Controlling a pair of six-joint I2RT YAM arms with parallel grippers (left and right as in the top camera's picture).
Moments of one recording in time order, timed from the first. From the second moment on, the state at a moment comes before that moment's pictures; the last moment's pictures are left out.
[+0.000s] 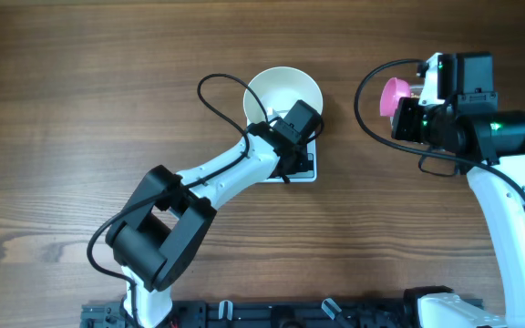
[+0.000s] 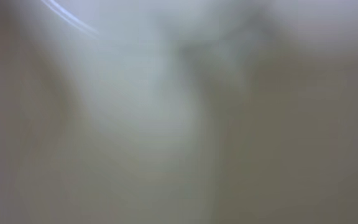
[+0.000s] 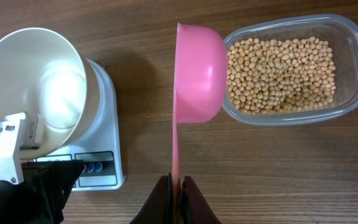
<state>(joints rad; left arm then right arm) -0.73 1.96 1.29 -0.59 -0.06 -0.74 0.09 1.35 1.31 -0.99 -0.05 0.23</state>
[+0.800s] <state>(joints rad) -0.73 1.94 1.23 -0.52 -0.06 -0.74 0.09 1.35 1.31 -0.99 -0.05 0.23</state>
